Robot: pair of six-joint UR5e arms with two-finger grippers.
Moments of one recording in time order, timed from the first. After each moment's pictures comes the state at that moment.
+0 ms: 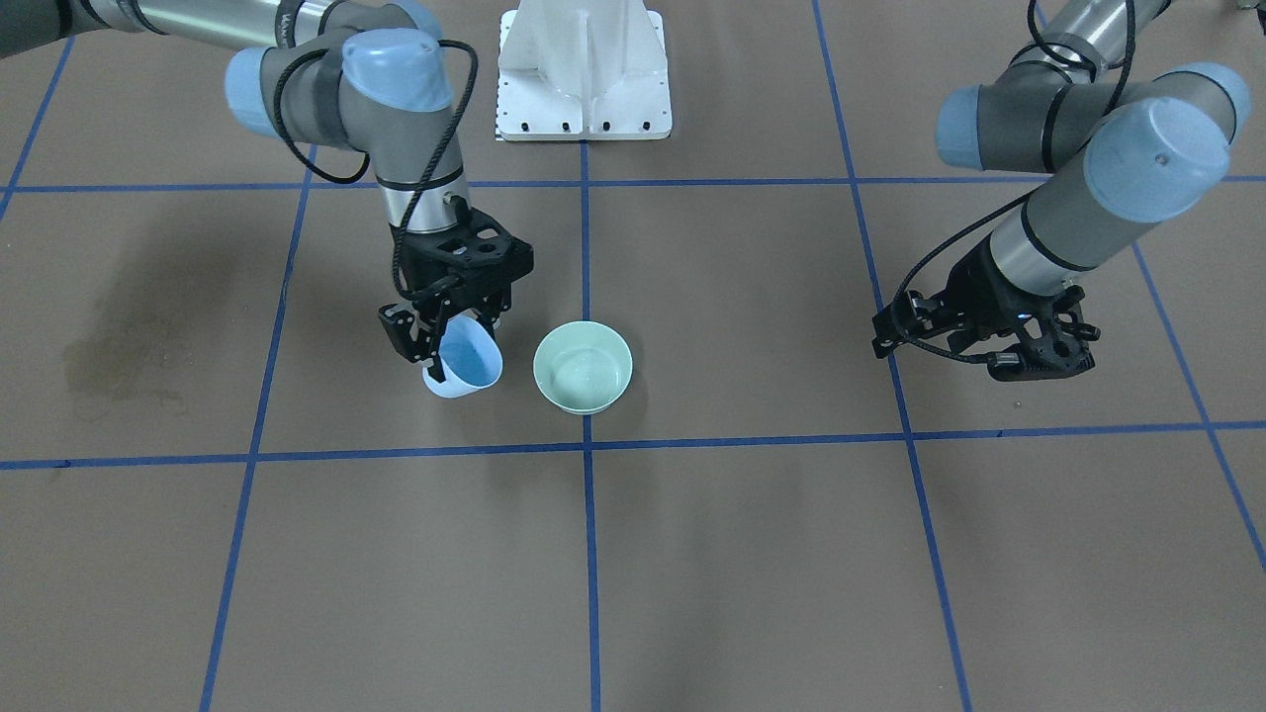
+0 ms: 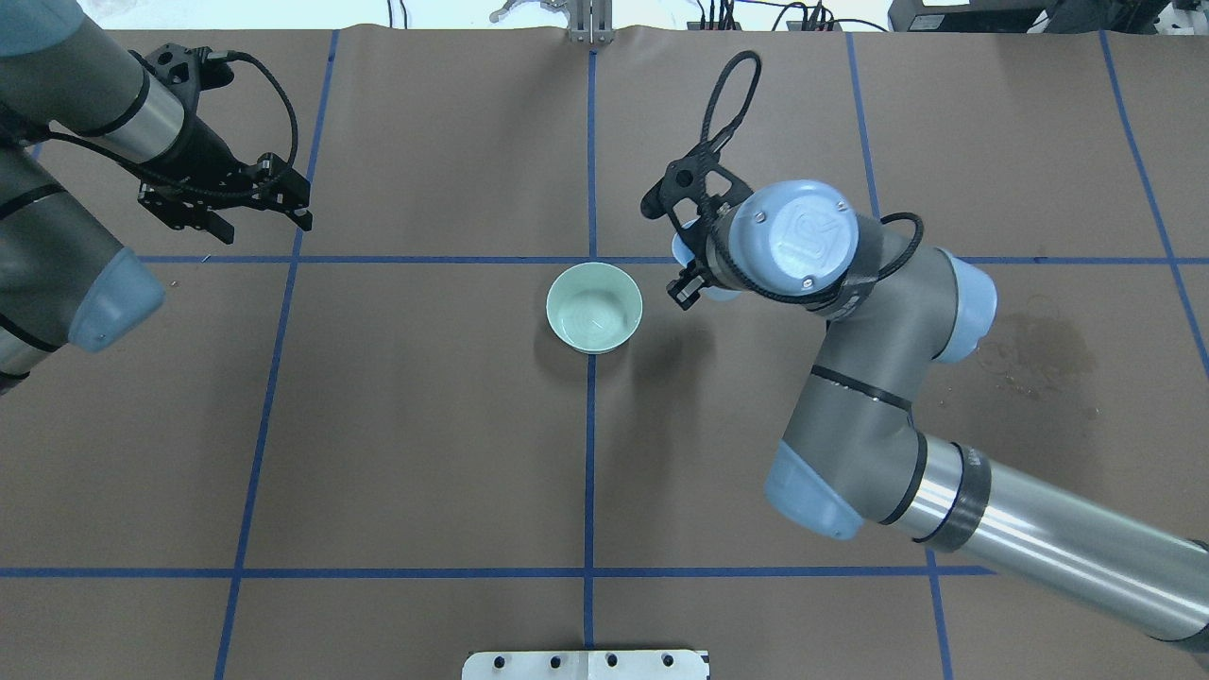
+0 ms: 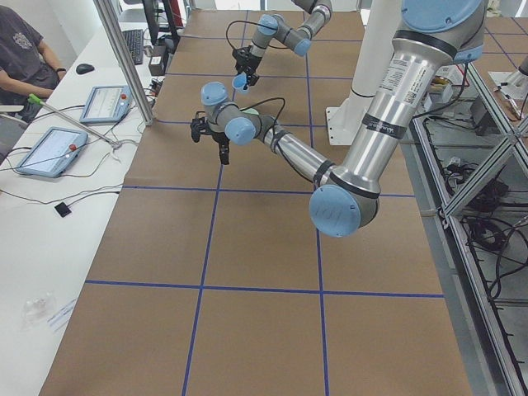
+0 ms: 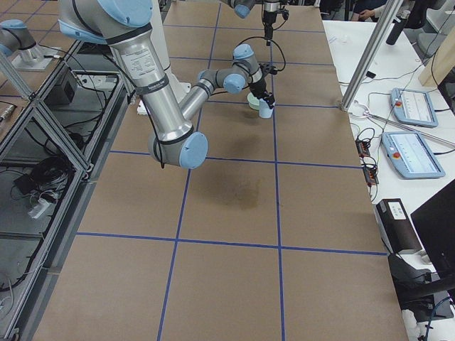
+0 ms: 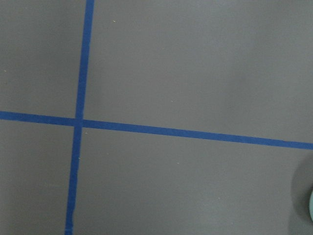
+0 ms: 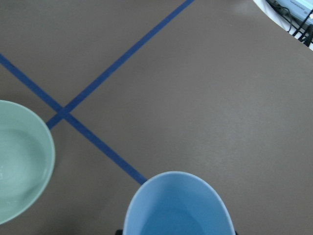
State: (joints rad) left arm -0.98 -1.98 -1.68 -1.73 -2.30 -0.95; right arm 0.53 -0.96 1.73 -1.48 1.51 0.38
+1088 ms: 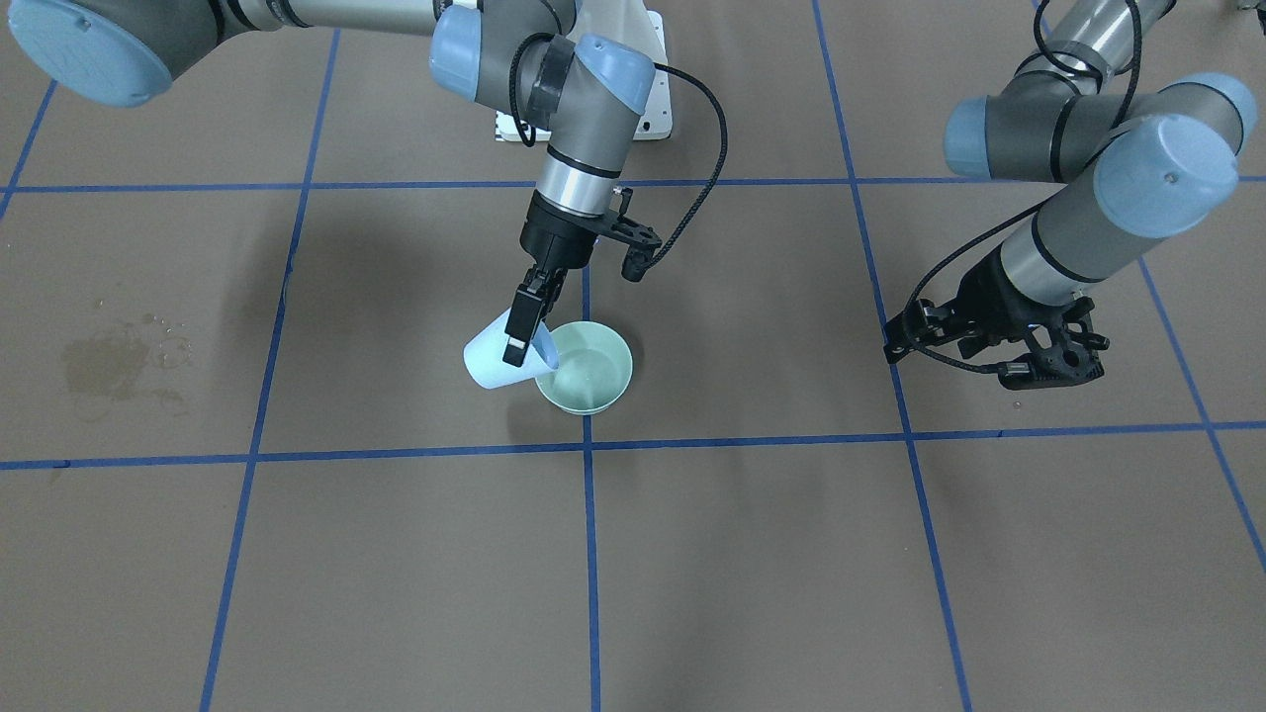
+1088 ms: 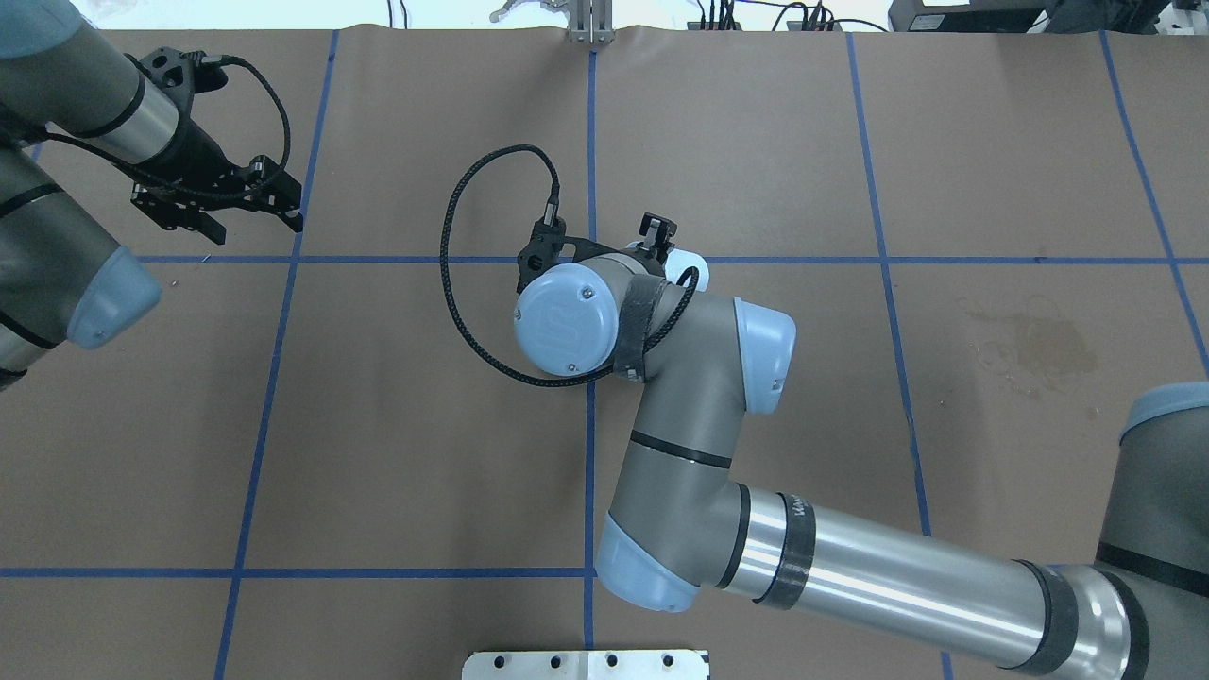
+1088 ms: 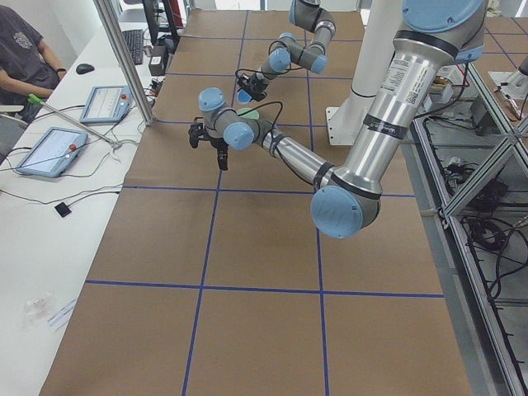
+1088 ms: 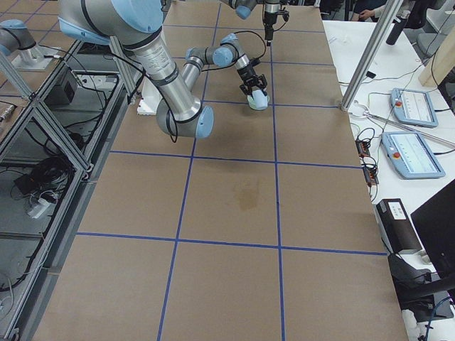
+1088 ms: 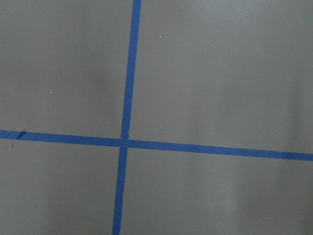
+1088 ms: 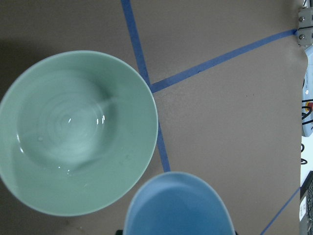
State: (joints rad) left arm -0.99 -1.96 -1.66 -1.74 -2.31 -0.94; right arm 0.36 -0.69 1.52 -1.91 1.11 0.06
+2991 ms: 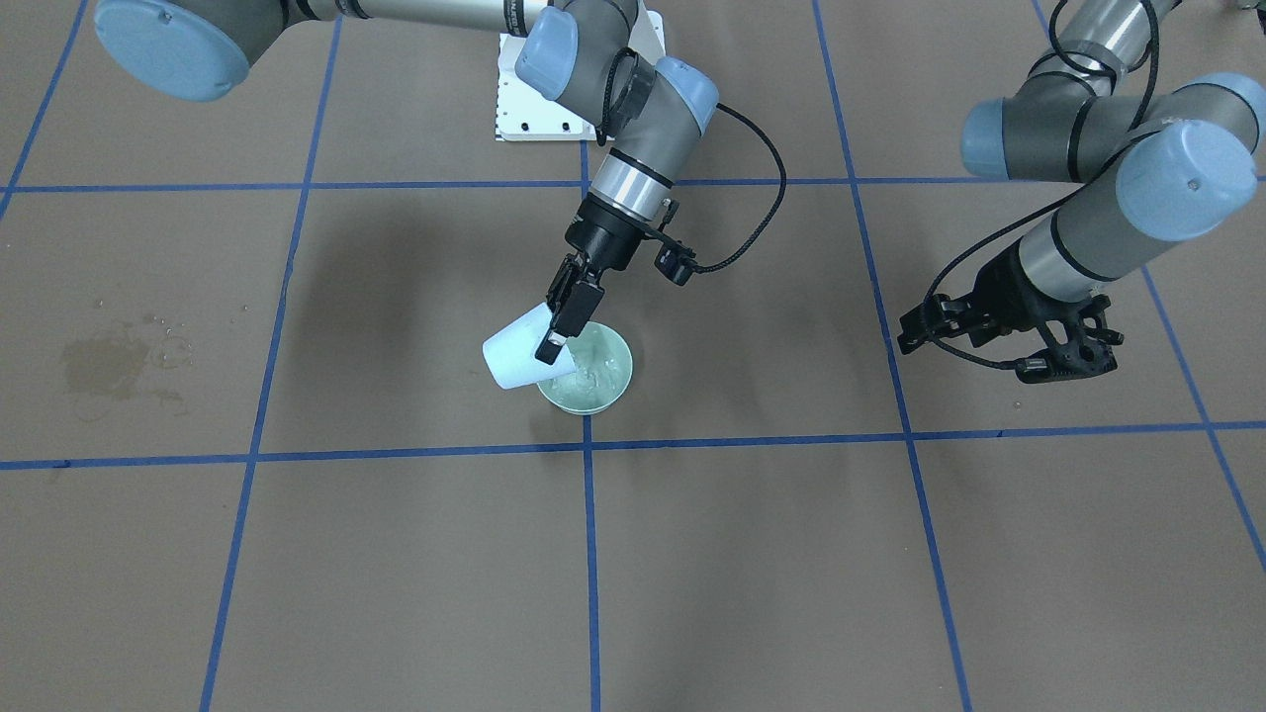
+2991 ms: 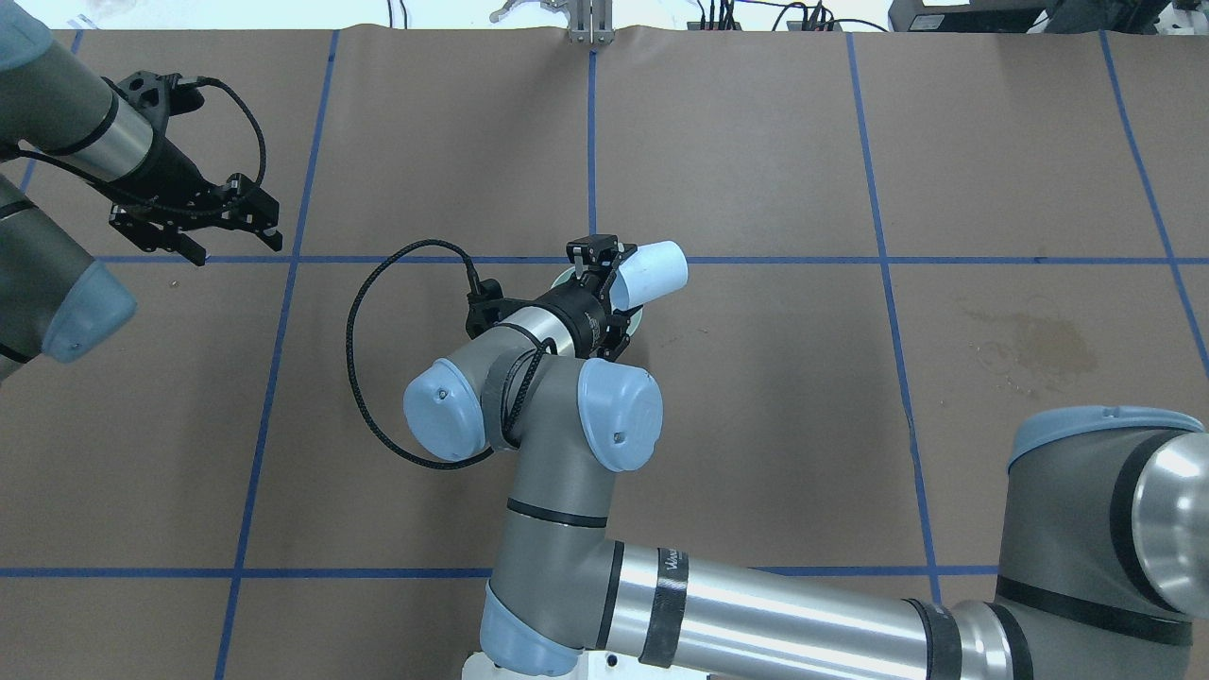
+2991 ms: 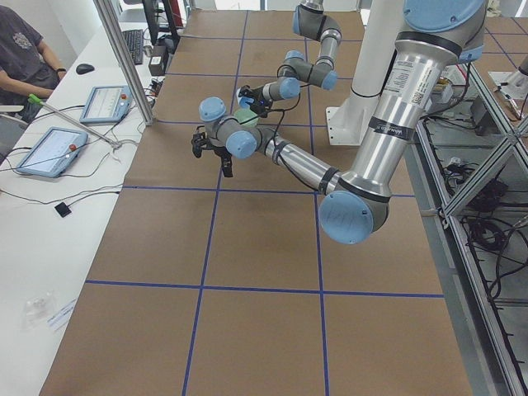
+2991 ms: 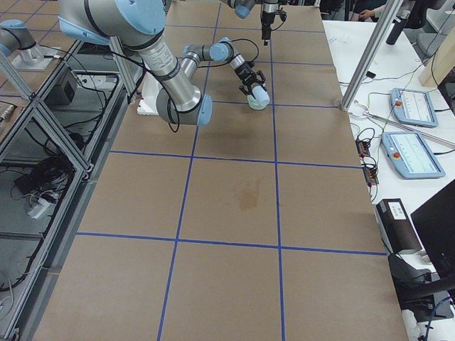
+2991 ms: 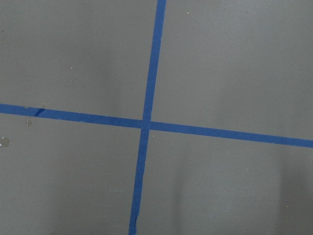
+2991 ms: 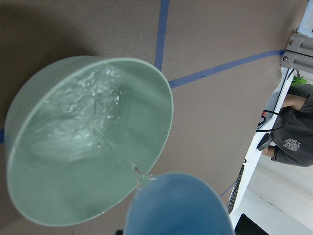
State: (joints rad) left arm -1.00 -1.92 -1.67 -1.75 -2.35 -0.94; right arm 0.31 -0.56 1.34 -2.08 0.91 0.00
